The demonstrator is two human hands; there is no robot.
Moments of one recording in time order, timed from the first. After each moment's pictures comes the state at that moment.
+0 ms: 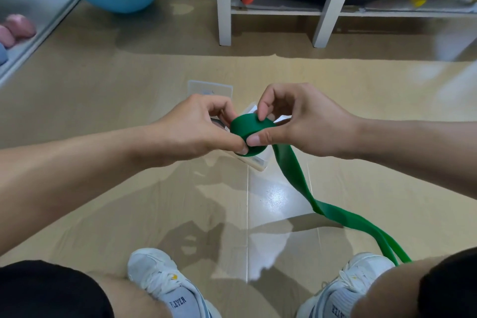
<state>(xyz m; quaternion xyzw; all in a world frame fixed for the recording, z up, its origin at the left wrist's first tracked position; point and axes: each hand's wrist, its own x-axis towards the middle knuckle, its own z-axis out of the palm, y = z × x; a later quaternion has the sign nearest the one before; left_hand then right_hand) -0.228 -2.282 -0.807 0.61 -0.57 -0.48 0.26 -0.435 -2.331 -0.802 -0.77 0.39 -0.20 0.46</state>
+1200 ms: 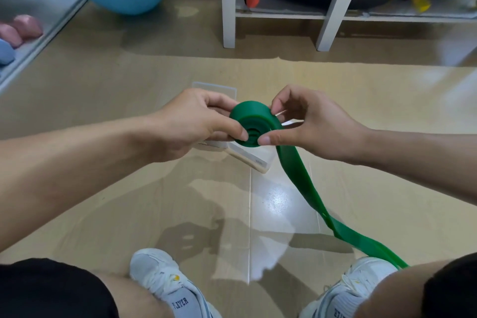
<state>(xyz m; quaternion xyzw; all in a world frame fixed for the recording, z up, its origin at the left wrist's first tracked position) -0.225 -2.285 -0.795 0.60 -0.46 -0.56 0.33 -0.443 -2.332 -0.812 -0.76 0.43 -0.21 0.43</state>
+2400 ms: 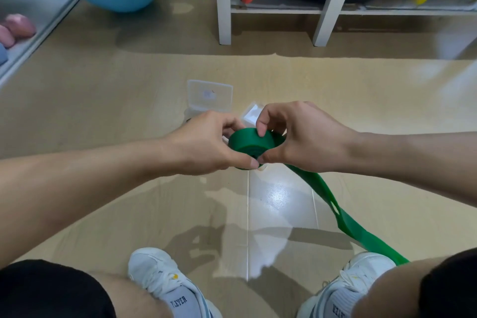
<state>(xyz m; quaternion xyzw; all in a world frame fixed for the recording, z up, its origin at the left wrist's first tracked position) -0.236 -2.279 -0.818 0.63 -0.61 -0.46 0.16 -0.436 -2.321 -0.811 -0.84 0.44 -0.08 0.31</state>
